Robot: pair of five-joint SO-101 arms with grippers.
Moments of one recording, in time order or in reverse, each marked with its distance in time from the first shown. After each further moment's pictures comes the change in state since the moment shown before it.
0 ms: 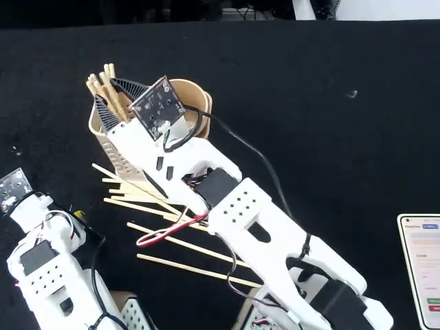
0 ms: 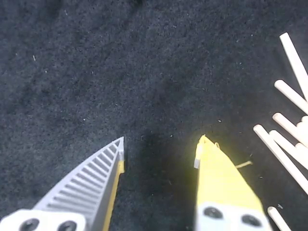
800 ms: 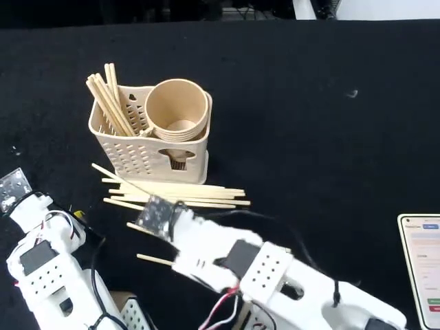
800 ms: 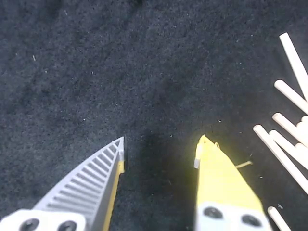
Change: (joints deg) left arm 0.0 0.0 0.0 0.0 0.0; right arm -12.6 -26.6 44.5 38.6 4.8
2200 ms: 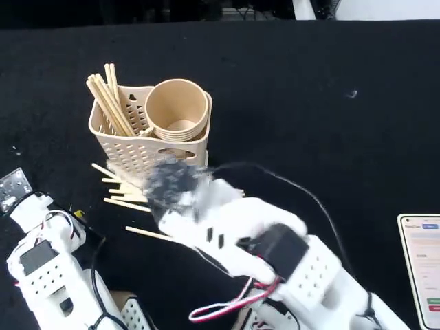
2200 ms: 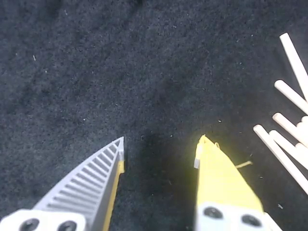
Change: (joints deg) left arm 0.0 0.0 0.0 0.0 0.0; right arm 6.3 -6.1 -37.0 11.7 3.2
